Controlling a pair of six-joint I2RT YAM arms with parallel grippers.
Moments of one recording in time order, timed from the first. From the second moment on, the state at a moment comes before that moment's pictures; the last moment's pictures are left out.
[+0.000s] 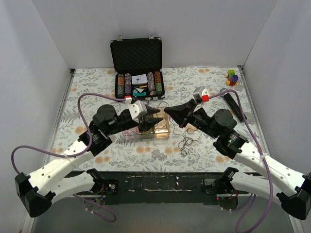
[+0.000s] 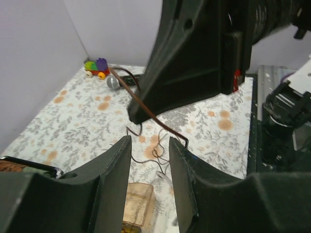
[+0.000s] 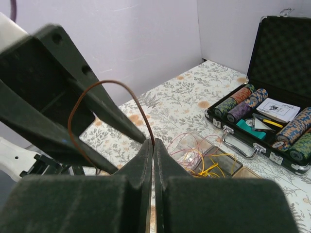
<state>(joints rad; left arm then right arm) -0.80 0.94 0.90 0.12 0.40 0.12 0.86 0.88 0.78 0.28 -0.17 0.27</state>
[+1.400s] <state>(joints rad) -0.79 1.12 0.93 0.33 0.51 -0.04 0.86 0.87 0.85 0.26 -0.23 0.41</state>
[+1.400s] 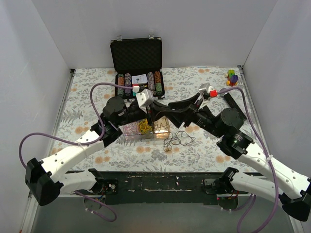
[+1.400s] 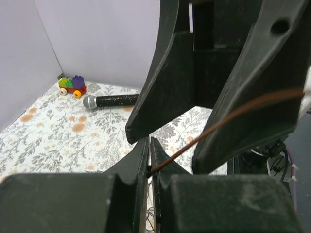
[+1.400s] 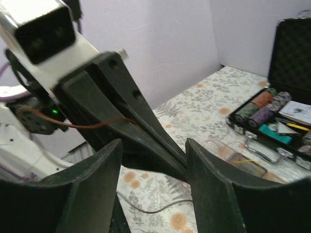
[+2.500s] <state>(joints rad) -0.77 1.29 1.55 0.22 0.62 -0.13 0.86 0.92 0.47 0.35 -0.05 0.38</state>
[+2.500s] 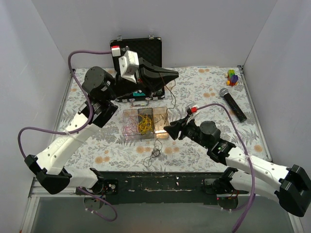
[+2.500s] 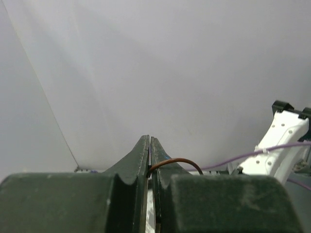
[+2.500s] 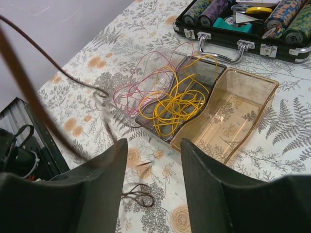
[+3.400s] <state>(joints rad) -0.77 1.43 1.84 0.39 0.33 0.14 0.86 0.71 0.39 0.24 0.08 0.42</state>
